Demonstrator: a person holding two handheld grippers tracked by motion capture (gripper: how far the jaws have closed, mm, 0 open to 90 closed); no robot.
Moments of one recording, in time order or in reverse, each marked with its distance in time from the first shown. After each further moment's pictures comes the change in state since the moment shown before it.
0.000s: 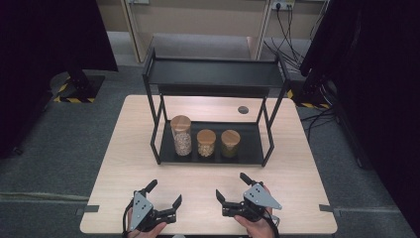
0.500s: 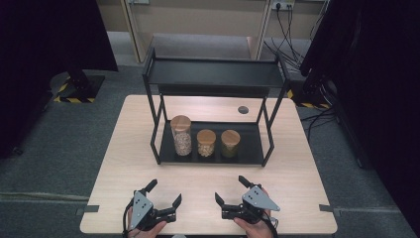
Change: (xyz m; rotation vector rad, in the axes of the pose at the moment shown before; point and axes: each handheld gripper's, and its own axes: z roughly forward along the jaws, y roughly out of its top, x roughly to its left) left arm 0.001 -0.001 0.002 0.005 0.003 -0.007; right arm -0.002 -0.009 0.002 0.013 0.015 0.004
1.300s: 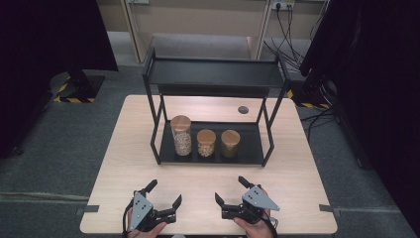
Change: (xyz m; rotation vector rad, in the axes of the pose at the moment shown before) left arm -0.001 0.000 -0.002 -0.006 -0.005 0.009; right arm 0.000 -0.001 0.001 0.009 -0.001 0.017
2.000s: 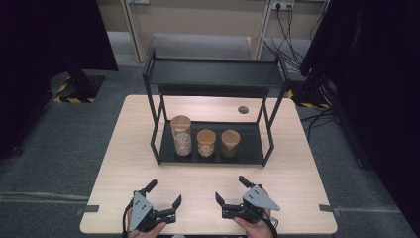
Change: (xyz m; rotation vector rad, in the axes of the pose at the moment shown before) left arm -0.001 0.000 0.000 -0.004 0.000 0.003; right arm 0.000 0.000 -0.001 -0.006 -0.007 -0.002
